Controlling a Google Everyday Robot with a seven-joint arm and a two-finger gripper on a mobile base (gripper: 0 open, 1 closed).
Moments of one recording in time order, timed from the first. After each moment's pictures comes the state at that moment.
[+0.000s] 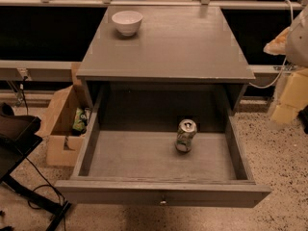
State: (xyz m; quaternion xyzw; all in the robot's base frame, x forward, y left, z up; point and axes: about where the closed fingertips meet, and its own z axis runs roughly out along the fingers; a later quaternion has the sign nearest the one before) arm 0.438 -0.217 0.976 -0.60 0.78 -0.03 0.16
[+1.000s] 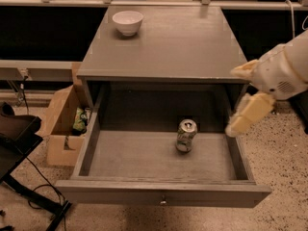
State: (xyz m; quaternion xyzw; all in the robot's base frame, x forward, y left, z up) arm 0.482 -0.182 0.897 -0.59 0.76 0.10 0.26
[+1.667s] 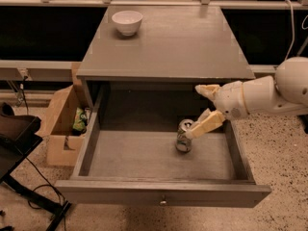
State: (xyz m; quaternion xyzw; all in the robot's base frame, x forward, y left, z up) arm 0.546 -0.111 0.800 -0.54 0.70 0.26 0.40
